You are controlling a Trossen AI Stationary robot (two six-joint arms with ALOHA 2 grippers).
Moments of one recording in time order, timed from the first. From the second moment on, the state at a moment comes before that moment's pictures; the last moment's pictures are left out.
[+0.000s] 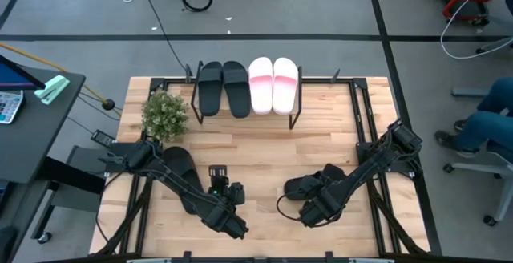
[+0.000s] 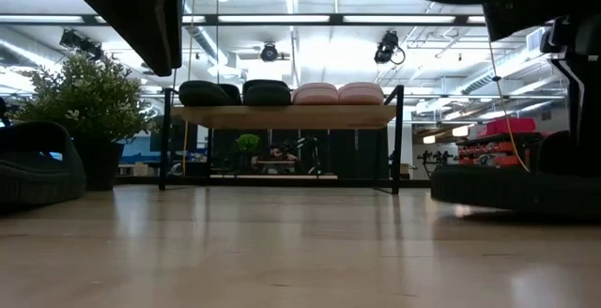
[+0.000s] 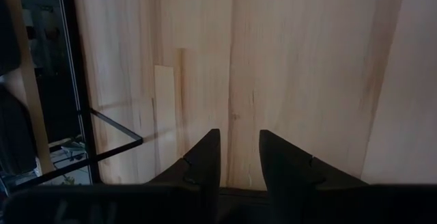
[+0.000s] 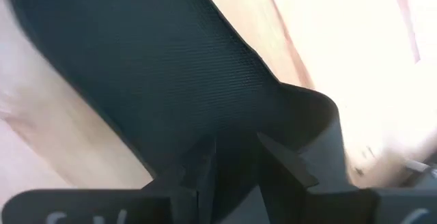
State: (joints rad) left arm -0.60 2.10 1.81 -1.56 -0.60 -0.70; right arm 0.64 1.84 1.25 -1.23 0.30 1.23
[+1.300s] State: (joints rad) left arm -0.49 2.10 1.81 -1.14 -0.63 -0.31; right arm 0.78 1.82 1.44 -1.40 0.29 1.44
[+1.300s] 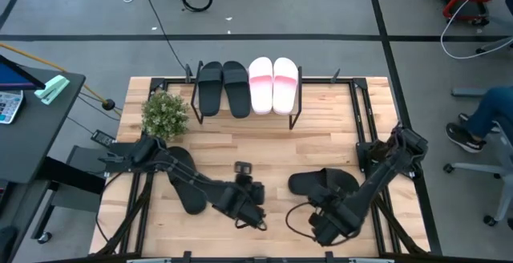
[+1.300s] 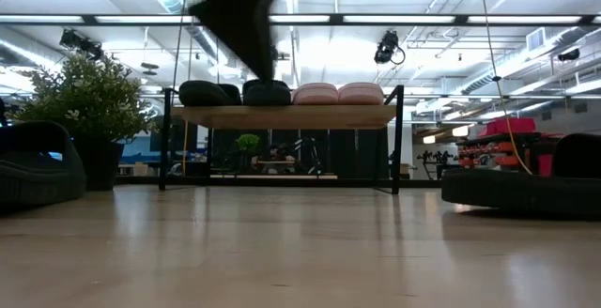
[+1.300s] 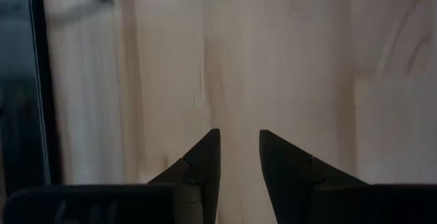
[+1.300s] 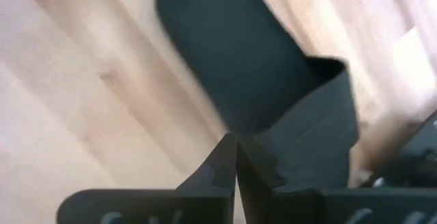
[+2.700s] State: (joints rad) left arm -0.34 2.23 1.81 -0.31 -0.56 0.38; right arm 0.90 1.82 1.00 -1.21 0.14 1.97
